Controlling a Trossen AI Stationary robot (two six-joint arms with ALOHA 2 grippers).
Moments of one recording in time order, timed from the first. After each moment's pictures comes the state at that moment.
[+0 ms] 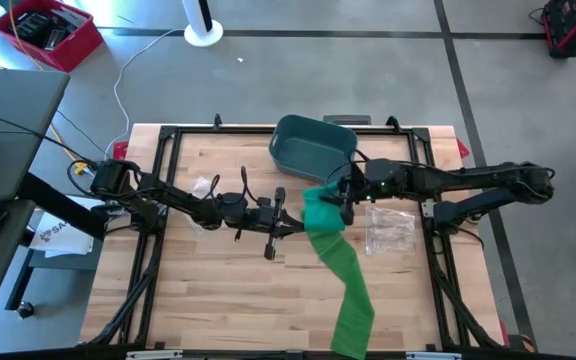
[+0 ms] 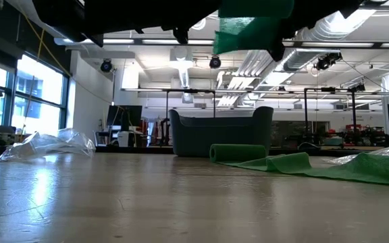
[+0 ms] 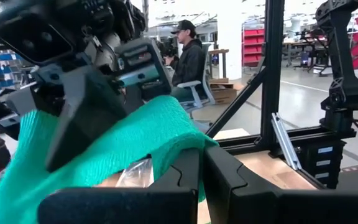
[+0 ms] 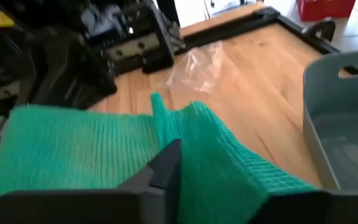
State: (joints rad) left arm -0.14 1.67 0.77 0.99 0.02 0.08; right arm -0.06 1.18 0.80 -0.05 0.01 0.26
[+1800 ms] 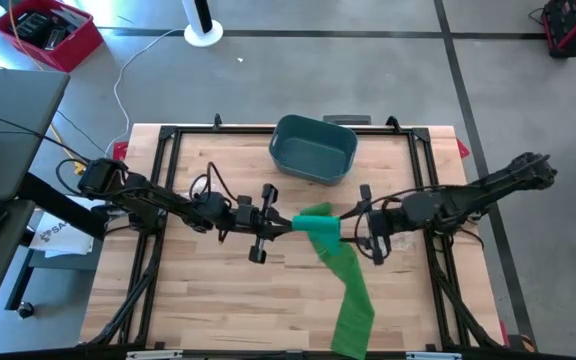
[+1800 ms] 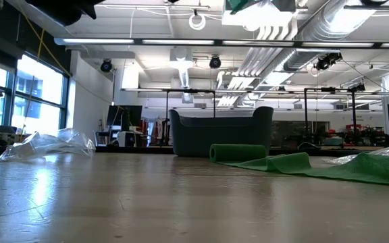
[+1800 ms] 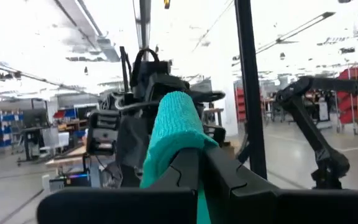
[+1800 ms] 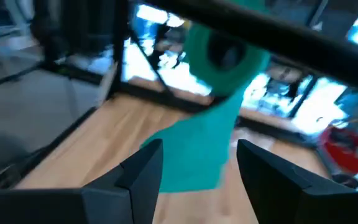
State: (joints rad) left arm -0.20 1.57 0.77 1.17 -0.01 0.12; right arm 0.36 1.04 0.80 0.05 0.24 -0.21
